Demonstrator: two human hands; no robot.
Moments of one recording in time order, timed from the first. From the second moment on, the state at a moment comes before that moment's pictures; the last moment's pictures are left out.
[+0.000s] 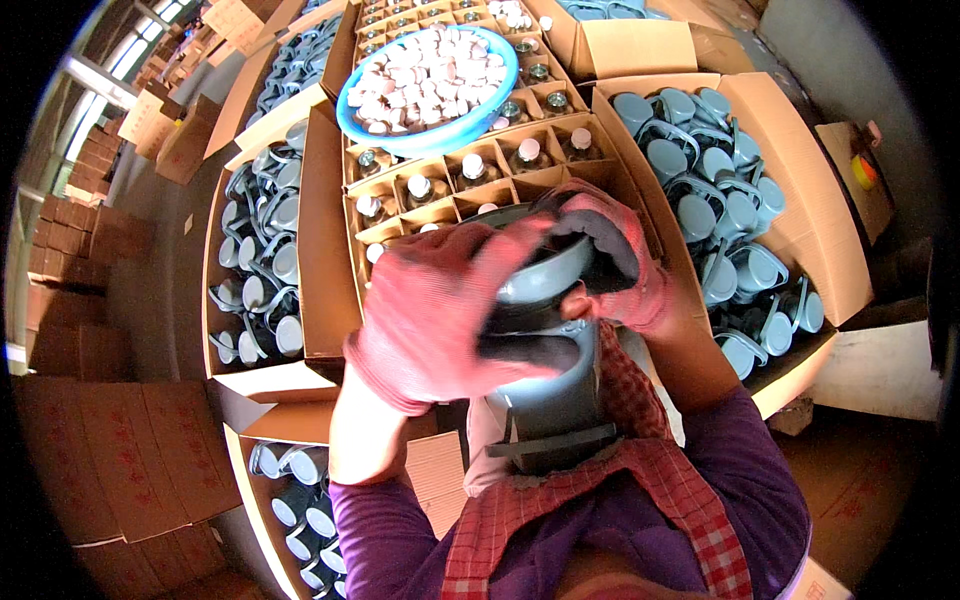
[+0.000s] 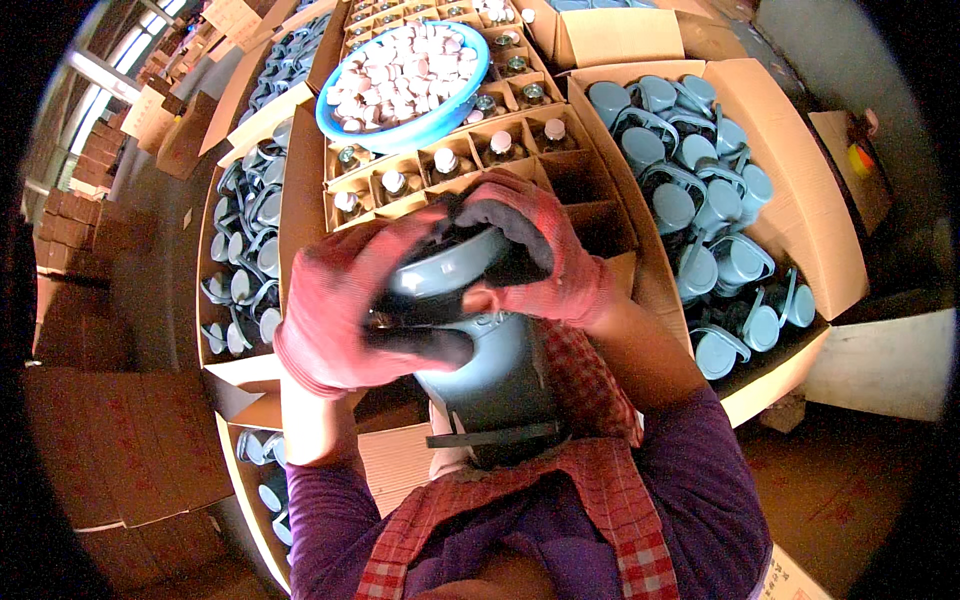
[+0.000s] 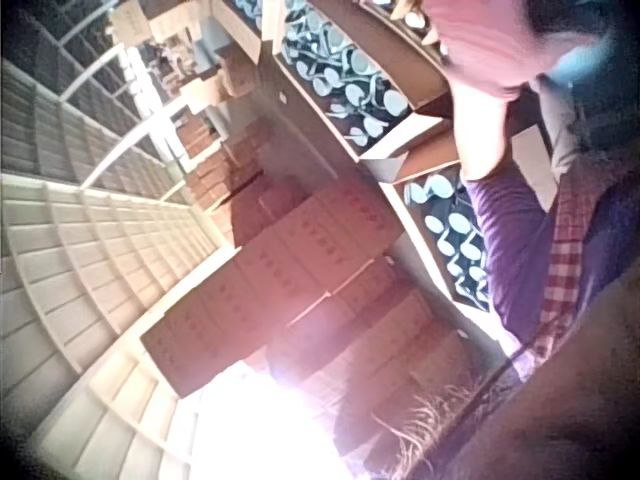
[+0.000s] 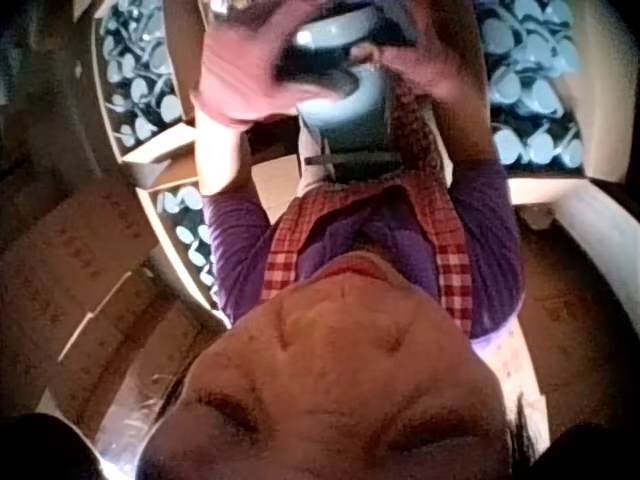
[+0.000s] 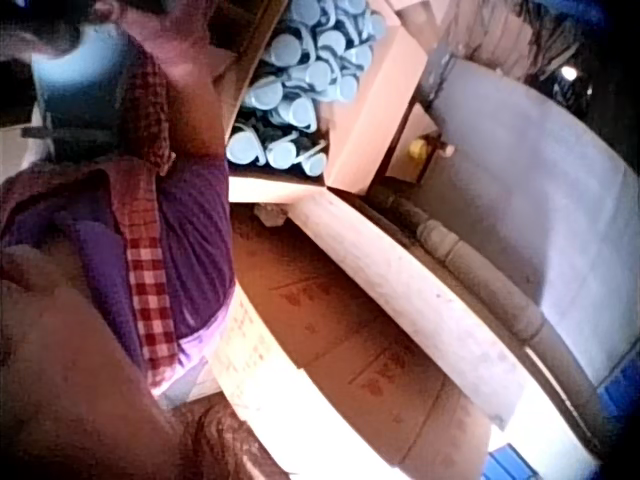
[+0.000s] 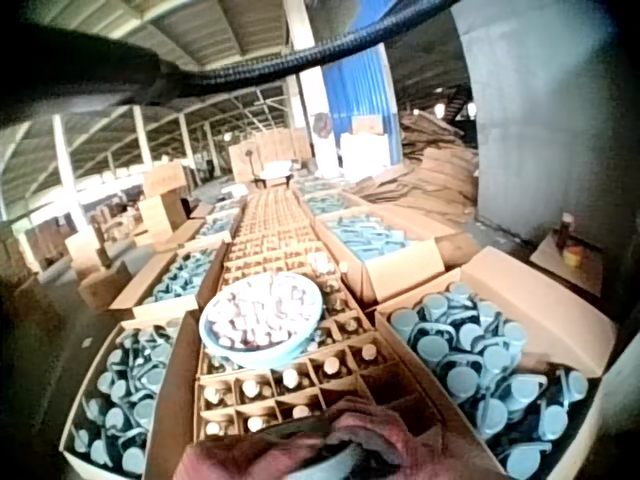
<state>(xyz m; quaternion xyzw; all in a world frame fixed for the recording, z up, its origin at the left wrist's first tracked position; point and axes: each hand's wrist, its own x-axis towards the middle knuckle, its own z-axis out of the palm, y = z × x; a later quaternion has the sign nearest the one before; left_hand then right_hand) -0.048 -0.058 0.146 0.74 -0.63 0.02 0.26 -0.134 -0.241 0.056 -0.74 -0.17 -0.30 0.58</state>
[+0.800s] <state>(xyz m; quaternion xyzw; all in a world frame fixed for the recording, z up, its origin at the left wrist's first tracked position) -0.014 -0.037 0.063 0.53 -0.47 -0.18 0.69 -0.143 -0.282 0.038 -0.79 -0.19 -0.28 0.51</state>
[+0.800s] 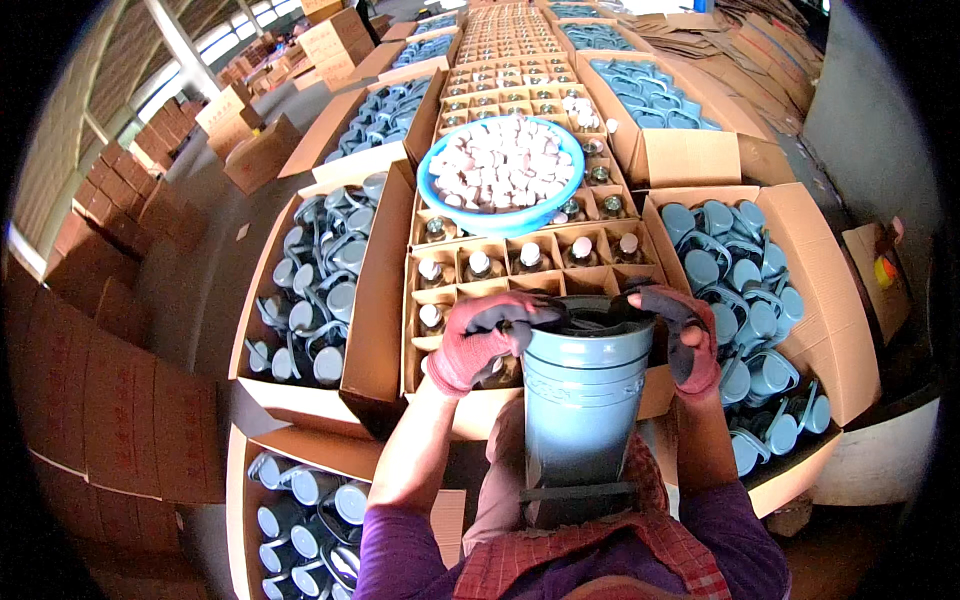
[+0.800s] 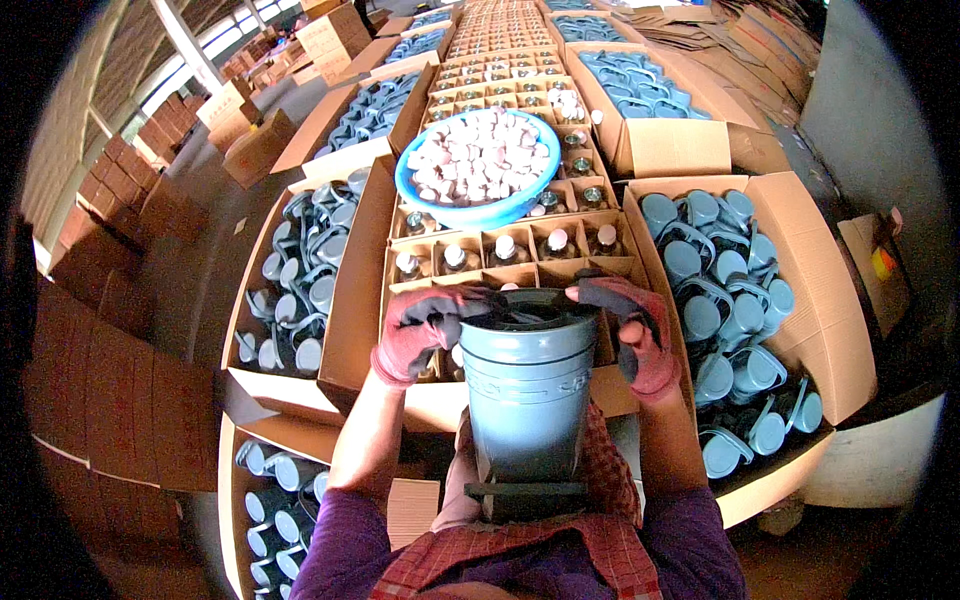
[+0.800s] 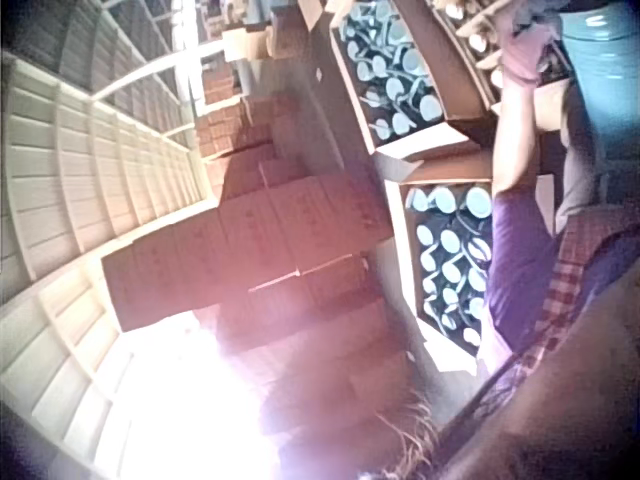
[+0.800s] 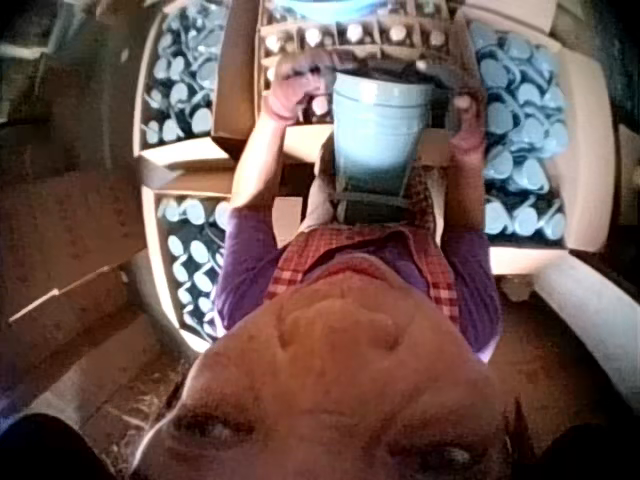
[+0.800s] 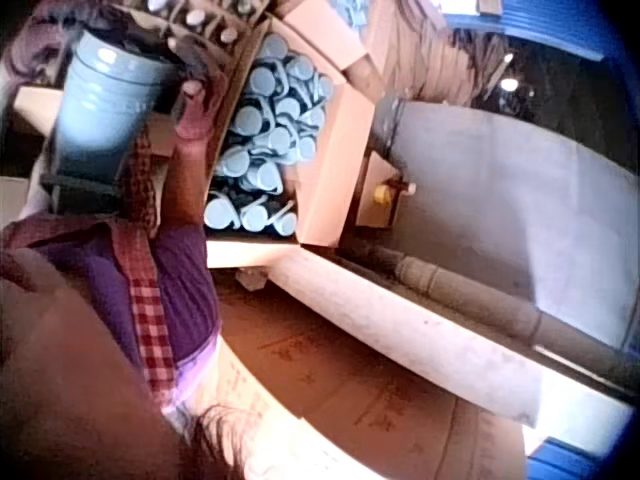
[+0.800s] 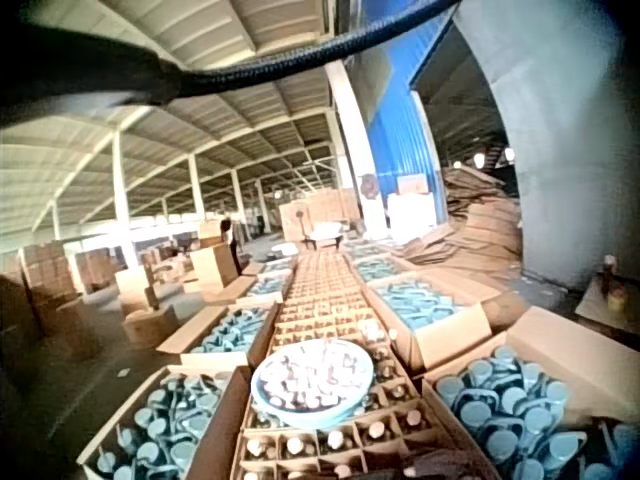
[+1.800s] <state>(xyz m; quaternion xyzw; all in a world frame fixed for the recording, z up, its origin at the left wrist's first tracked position) -0.016 -0.082 0.024 0.47 -0.30 -0.26 0.79 -0.144 -0.274 0.150 -0.79 -0.36 -0.02 0.49</state>
